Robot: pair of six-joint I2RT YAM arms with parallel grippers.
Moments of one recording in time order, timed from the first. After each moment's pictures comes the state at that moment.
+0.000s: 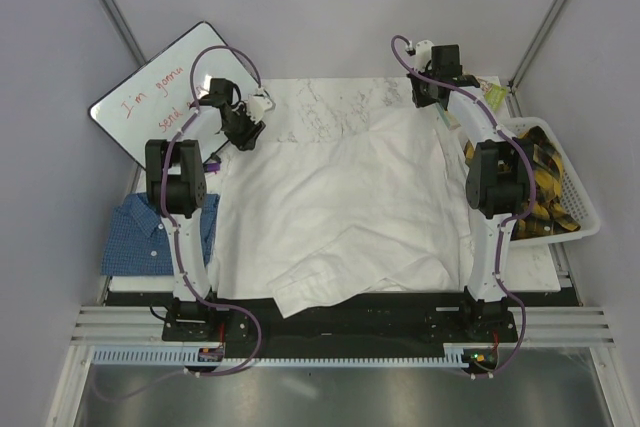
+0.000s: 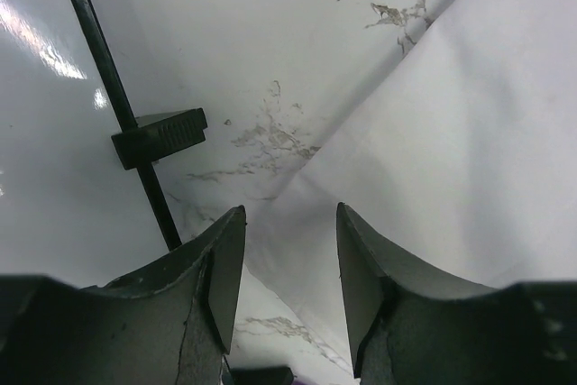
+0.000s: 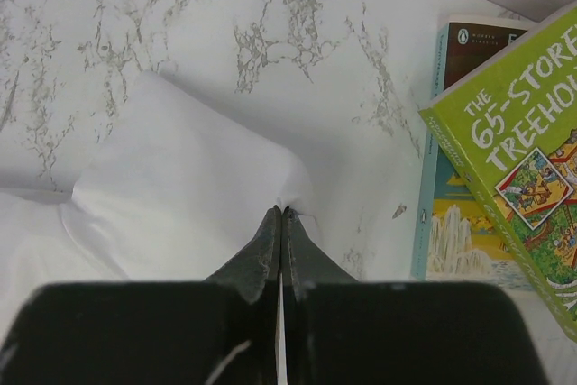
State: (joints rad) left arm -0.04 2.23 1.77 -0.61 0.34 0.81; right arm 0.09 2.22 1.98 -0.46 -0.14 -0.23
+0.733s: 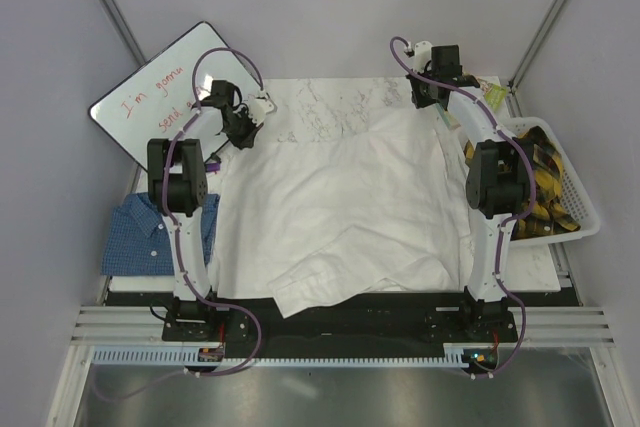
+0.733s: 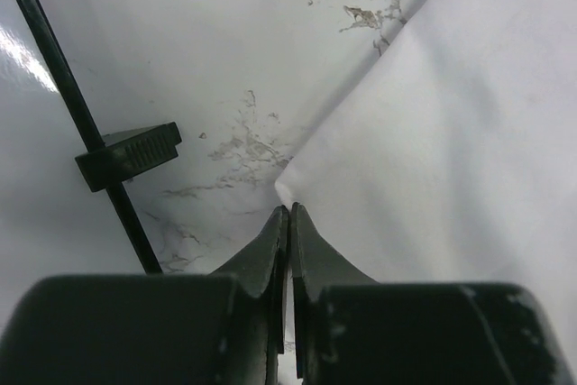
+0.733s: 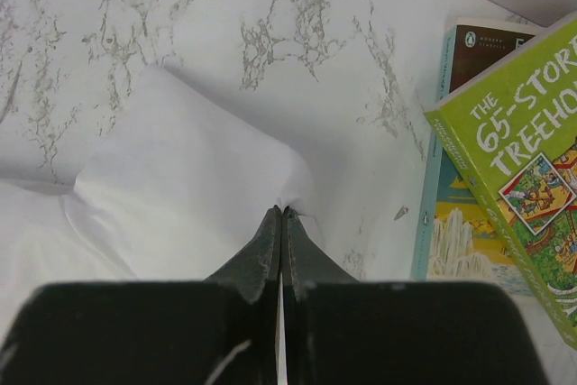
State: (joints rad) left arm -0.05 2.26 1.79 -0.62 0.37 0.84; right arm 0.09 2.22 1.98 -0.46 -0.16 -0.26
